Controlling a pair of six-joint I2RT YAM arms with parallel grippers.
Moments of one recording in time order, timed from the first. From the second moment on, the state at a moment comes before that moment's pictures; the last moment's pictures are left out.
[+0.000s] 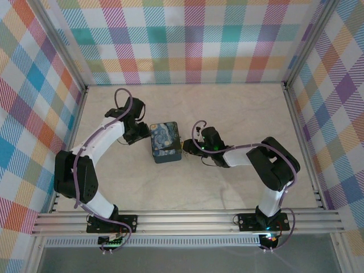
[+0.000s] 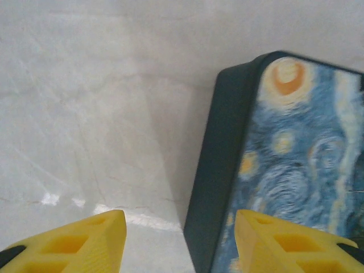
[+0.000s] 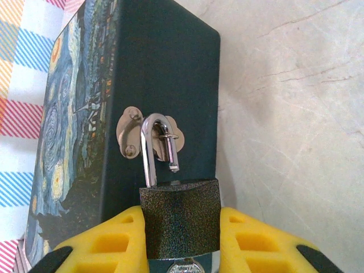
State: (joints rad) left arm -0.32 1.59 1.30 -0.92 -0.03 -0.68; right arm 0.66 1.79 0.76 0.46 -0.28 0.85
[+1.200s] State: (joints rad) left arm -0.48 1.76 1.26 -0.65 -0.10 -0.50; right arm 0.67 1.79 0.71 0.46 -0.17 0.88
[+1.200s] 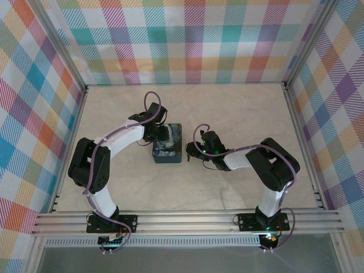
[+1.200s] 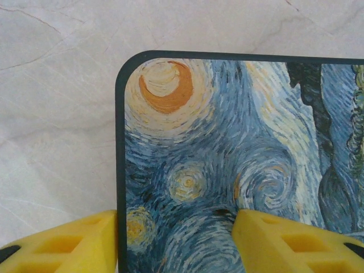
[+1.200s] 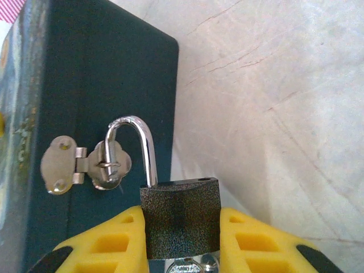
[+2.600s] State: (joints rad) left arm -0.35 1.60 1.23 -0.77 -0.03 -0.59; right arm 0.52 1.52 0.77 -0.07 -0.14 0.56
